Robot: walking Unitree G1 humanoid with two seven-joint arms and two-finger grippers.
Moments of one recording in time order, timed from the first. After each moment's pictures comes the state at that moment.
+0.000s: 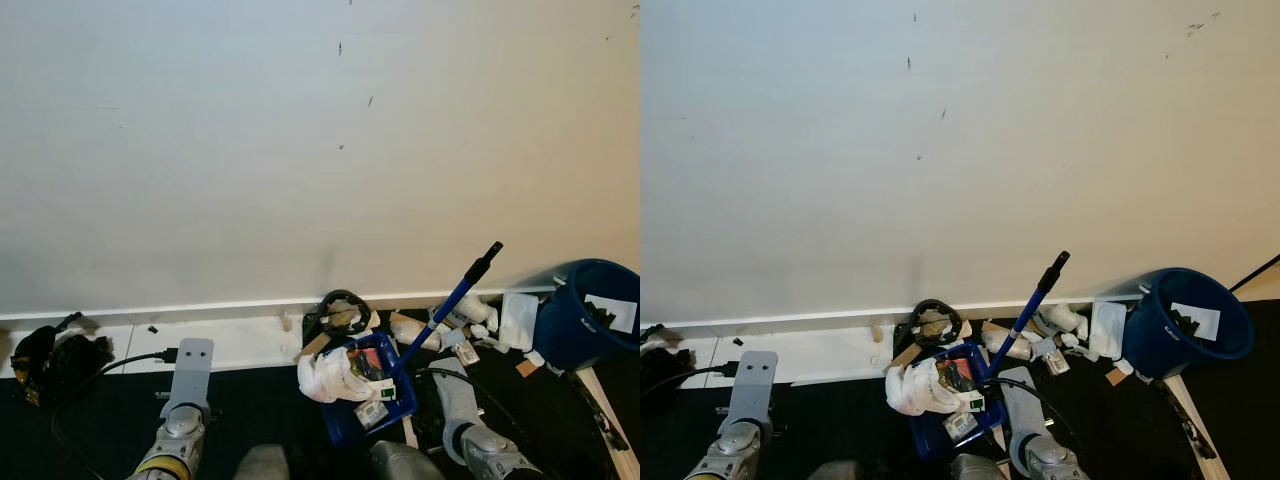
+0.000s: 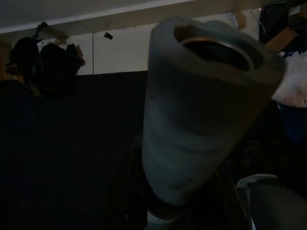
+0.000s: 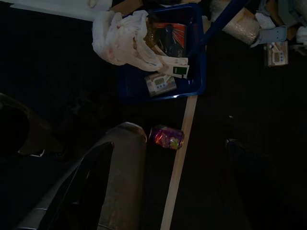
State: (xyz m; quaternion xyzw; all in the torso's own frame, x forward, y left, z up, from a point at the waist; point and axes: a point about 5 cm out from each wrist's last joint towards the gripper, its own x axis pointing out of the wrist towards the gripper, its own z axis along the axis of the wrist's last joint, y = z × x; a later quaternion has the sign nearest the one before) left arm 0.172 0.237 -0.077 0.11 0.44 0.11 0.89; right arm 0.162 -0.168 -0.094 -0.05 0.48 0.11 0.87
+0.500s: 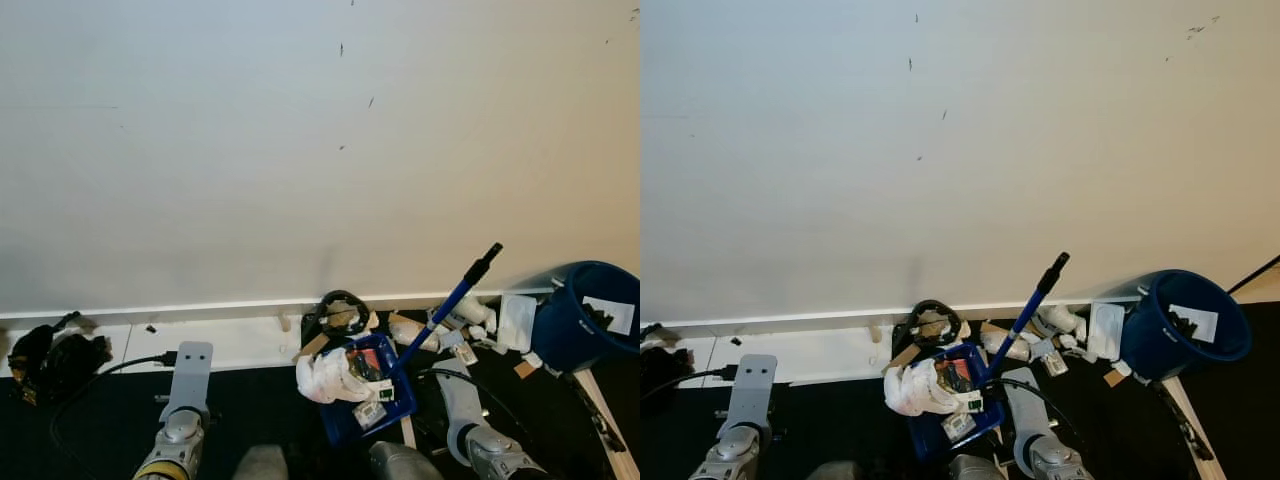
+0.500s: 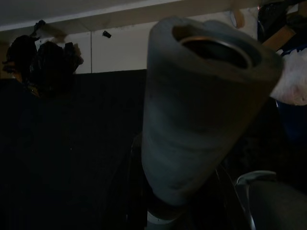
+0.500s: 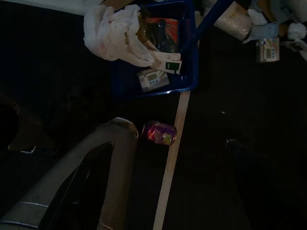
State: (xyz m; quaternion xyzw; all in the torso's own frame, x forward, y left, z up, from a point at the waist) left arm 0.161 0.237 -0.081 0.11 0.44 0.11 0.88; right arm 0.160 -0.174 -0.094 -0.06 0.49 0.11 0.86
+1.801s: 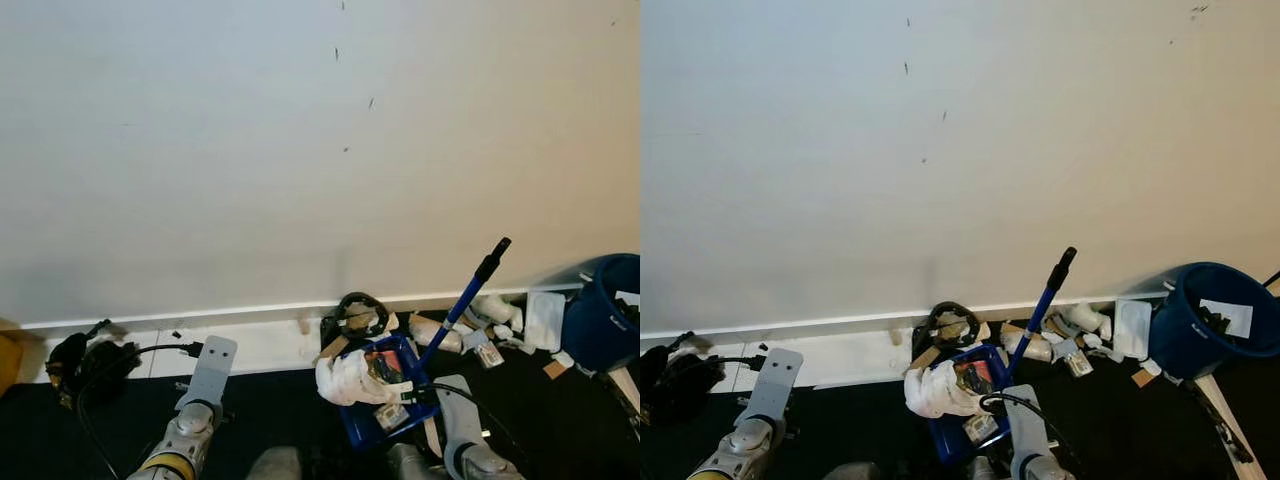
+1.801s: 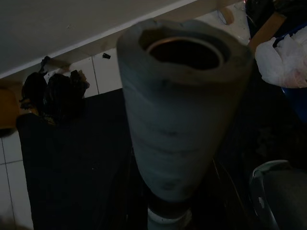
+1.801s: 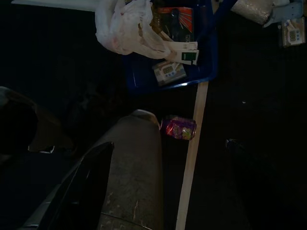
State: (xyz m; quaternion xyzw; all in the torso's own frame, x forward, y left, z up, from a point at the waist) left arm 0.175 0.227 -0.077 0.17 0.44 0.03 0.88; right arm 0.141 -0.170 -0.102 -0.05 0.50 0.07 0.86
